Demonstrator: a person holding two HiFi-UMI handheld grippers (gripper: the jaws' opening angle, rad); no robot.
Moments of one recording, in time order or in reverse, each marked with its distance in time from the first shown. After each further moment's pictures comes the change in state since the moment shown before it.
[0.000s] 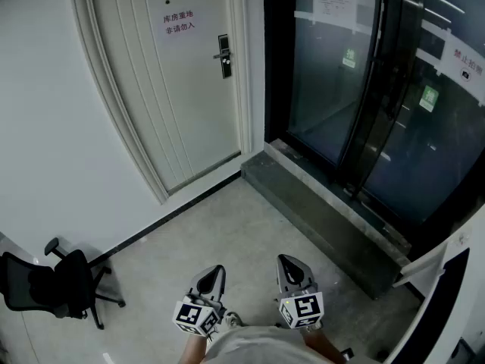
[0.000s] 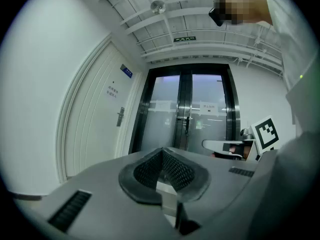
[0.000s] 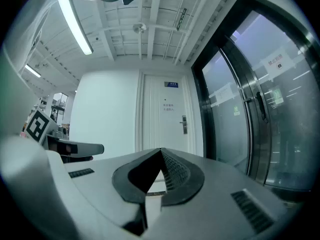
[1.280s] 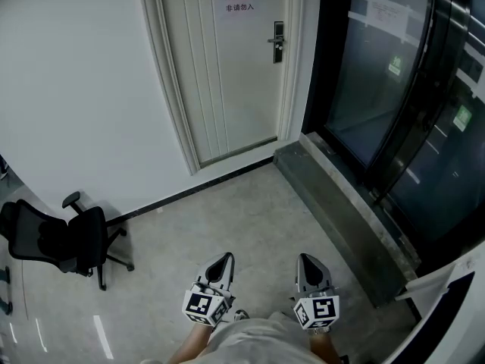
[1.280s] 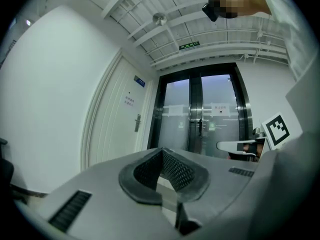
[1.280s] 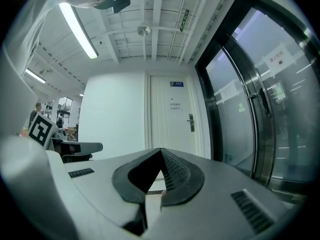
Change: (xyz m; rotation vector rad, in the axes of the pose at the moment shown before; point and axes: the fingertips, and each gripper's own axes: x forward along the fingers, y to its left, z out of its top) left arm -0.084 0.017 -0.005 0.022 -0.073 0.180; right arm -0.045 0.050 -0.010 0.011 -0.006 0.050
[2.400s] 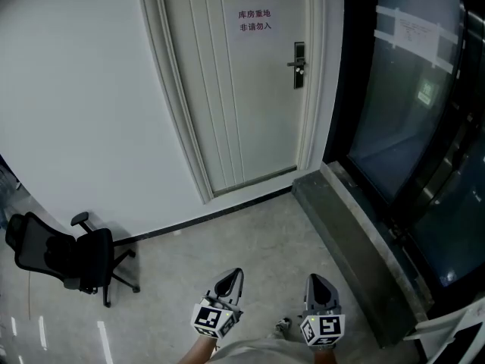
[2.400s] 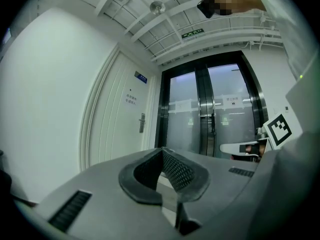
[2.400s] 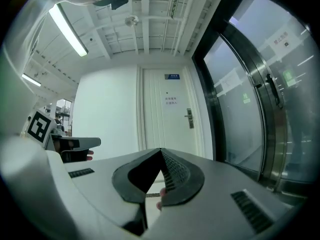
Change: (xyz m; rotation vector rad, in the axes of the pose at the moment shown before) left arm 0.160 0.054 0.010 0.060 0.005 0.052; right arm 0.149 -0.094 -0.010 0.036 0.027 0.013
